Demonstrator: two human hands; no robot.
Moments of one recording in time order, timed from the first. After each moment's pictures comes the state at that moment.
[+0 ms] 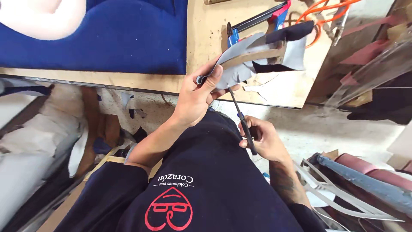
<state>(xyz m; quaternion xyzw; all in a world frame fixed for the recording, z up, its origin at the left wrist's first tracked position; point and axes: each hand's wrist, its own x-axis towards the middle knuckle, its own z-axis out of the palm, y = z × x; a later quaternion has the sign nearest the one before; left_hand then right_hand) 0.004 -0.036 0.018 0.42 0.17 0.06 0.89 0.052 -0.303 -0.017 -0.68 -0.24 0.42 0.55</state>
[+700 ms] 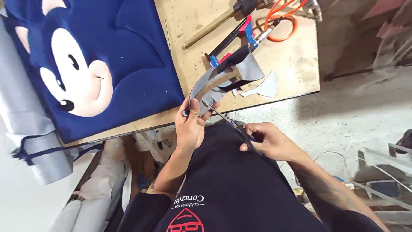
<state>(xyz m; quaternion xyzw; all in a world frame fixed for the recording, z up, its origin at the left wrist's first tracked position) 0.011 -0.050 0.014 0.42 0.17 0.12 0.88 0.048 -0.303 -0.026 -0.68 -0.24 0.38 0.58</state>
